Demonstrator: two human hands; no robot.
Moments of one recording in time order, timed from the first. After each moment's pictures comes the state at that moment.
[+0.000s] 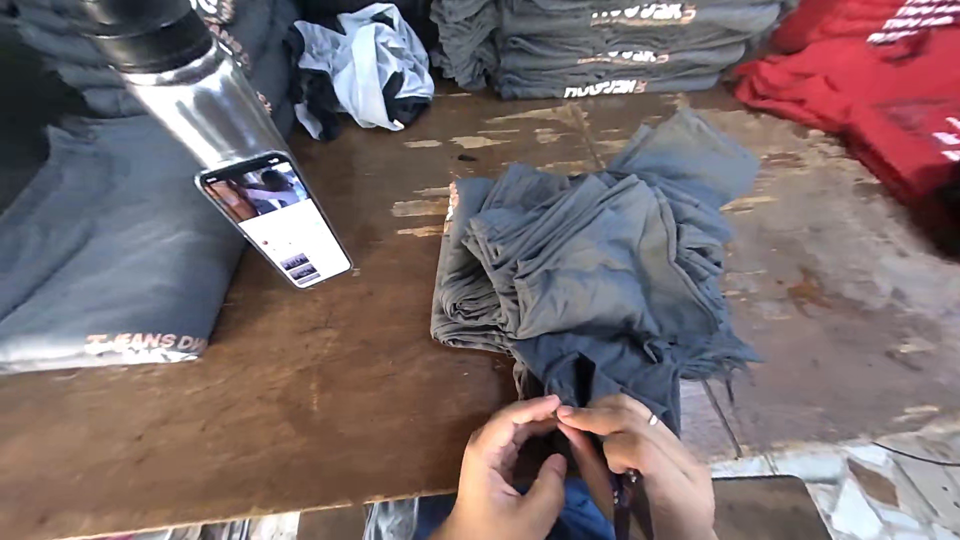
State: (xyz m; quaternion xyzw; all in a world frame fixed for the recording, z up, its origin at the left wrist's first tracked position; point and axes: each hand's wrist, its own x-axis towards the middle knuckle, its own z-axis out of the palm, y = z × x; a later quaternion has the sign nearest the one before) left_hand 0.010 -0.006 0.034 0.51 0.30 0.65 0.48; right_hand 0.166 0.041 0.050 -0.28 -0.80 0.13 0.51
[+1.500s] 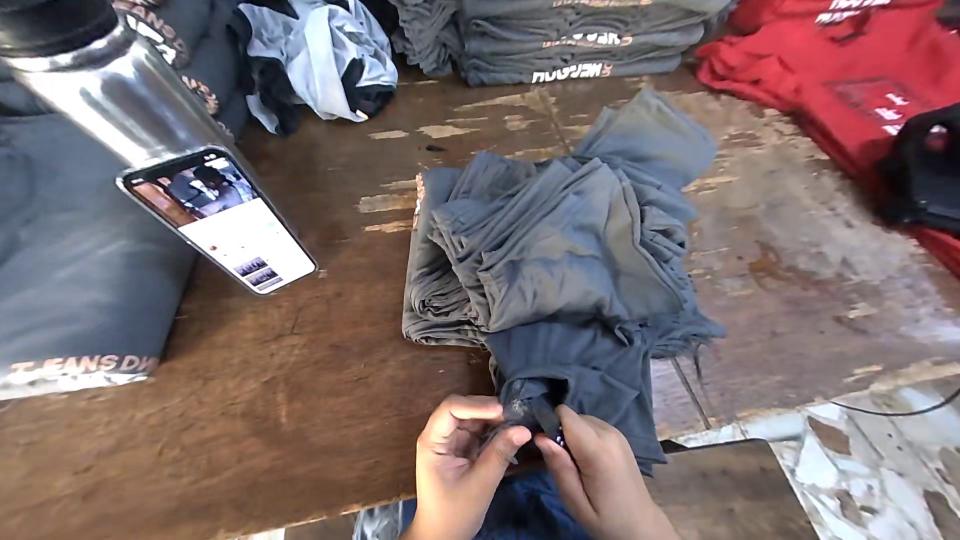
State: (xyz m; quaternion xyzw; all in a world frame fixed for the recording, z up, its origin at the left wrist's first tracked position) left_hand 0.006 -0.003 0.033 0.43 0.33 0.70 0.46; right_hand 0.170 0.021 0.029 -0.43 -0.81 0.14 0.37
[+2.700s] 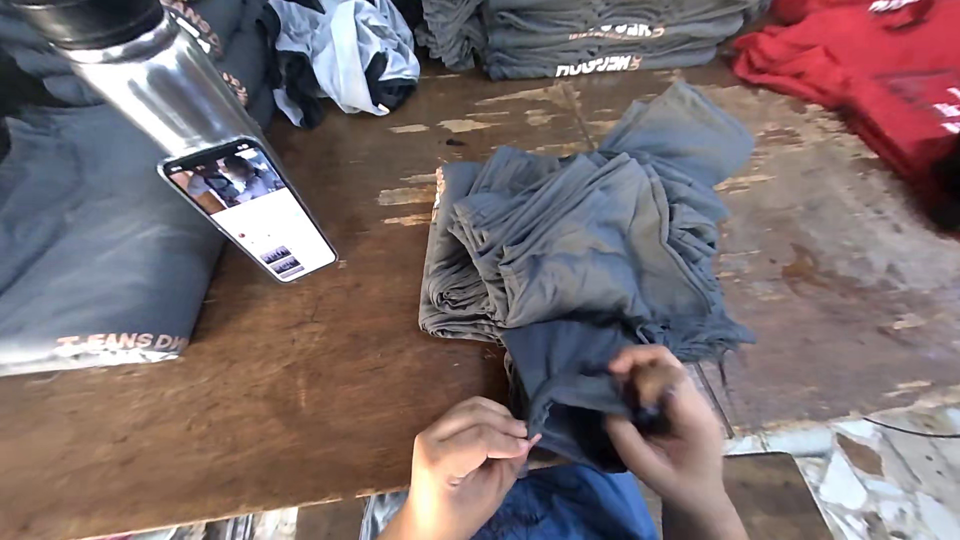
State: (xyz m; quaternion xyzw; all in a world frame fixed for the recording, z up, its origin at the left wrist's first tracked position) left_hand -0.019 0.001 0.035 0.65 0.35 0.63 0.25; right_hand 0.207 0.061 0.027 -0.34 -0.74 0.25 0.52
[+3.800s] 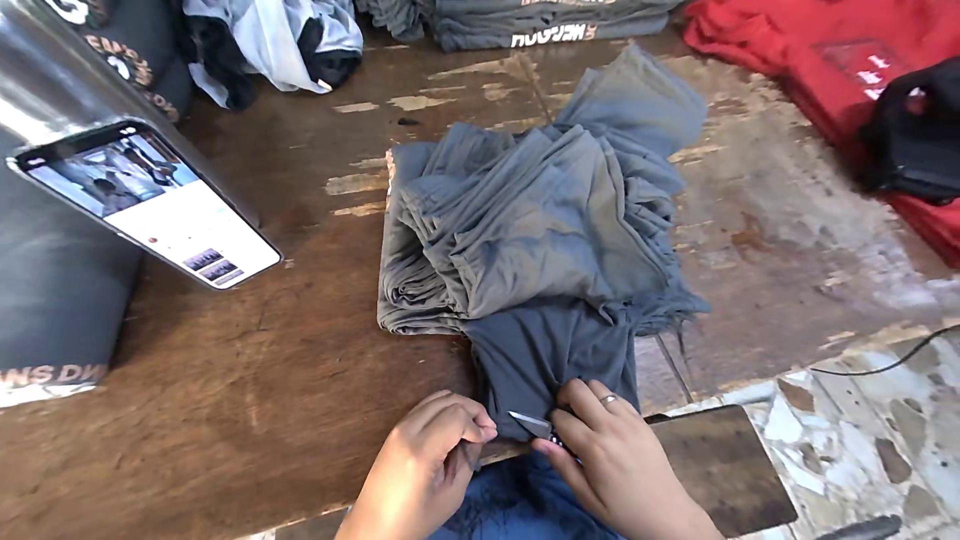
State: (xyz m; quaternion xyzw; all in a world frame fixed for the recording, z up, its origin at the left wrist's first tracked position) left_hand -0.039 0.002 0.040 0.74 0.41 0.45 0.29; right_hand 0.207 0.015 0.030 -0.45 -0.87 0.06 0.20
